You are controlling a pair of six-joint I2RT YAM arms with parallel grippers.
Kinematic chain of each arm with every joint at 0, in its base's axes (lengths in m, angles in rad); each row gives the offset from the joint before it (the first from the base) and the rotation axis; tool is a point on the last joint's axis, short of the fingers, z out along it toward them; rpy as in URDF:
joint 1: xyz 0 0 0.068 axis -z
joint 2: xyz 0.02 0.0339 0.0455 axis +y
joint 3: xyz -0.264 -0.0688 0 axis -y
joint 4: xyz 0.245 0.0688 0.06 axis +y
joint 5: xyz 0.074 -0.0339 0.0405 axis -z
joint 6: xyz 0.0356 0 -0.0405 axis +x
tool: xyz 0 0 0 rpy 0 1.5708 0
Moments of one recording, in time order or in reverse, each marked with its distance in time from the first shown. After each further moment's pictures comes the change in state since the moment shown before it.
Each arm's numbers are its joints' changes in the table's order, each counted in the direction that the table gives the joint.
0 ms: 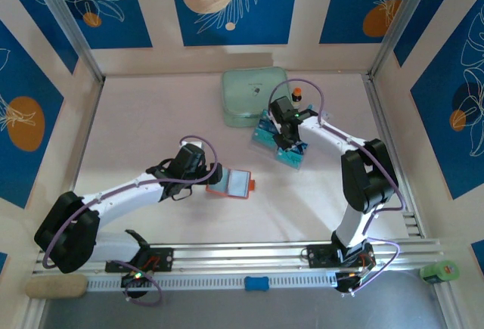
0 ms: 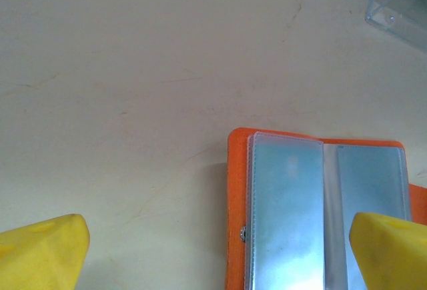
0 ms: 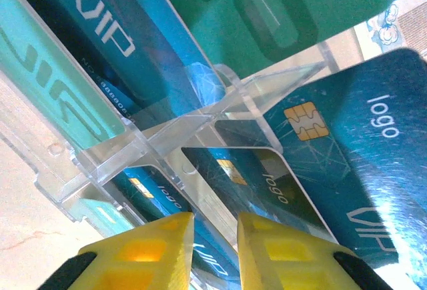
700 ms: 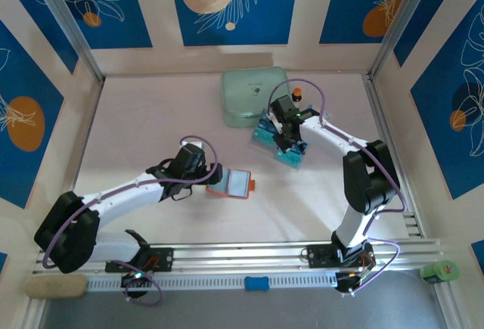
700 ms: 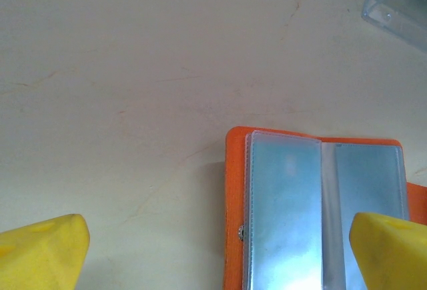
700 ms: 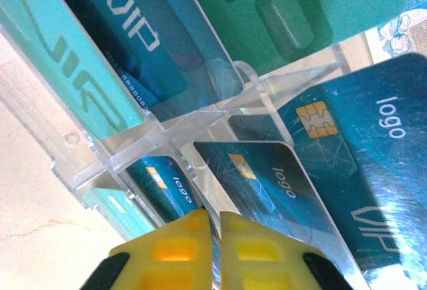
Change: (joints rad) left arm 0.000 0.000 0.000 0.000 0.003 0.000; right arm 0.003 -0.016 0.000 0.005 -0.042 -0.039
